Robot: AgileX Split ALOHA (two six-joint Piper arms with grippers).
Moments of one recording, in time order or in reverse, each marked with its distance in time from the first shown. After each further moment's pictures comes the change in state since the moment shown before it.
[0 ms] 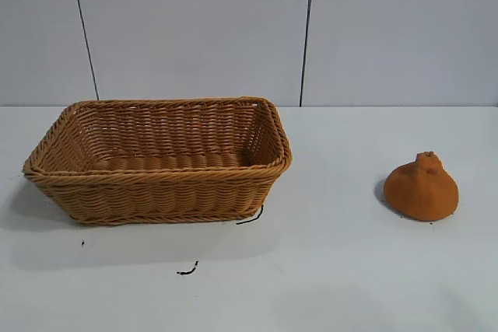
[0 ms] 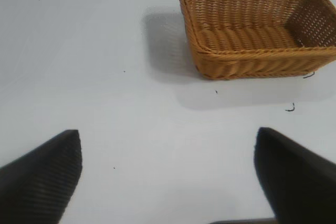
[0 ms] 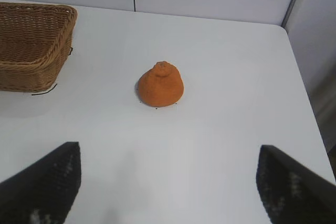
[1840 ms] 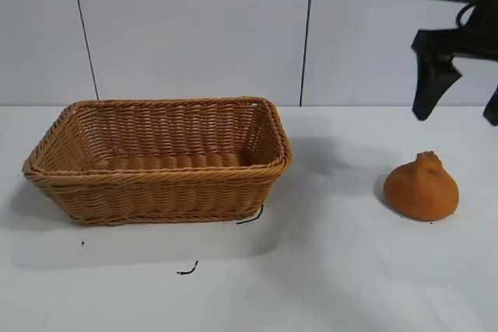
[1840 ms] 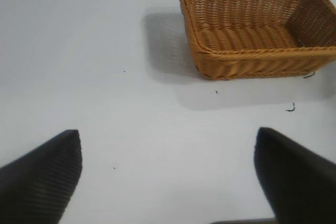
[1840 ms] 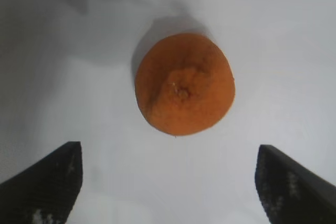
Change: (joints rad) left arm 0.000 0.000 0.000 0.000 0.001 0.000; right arm 0.050 2.051 -0.863 0.067 -0.161 0.039
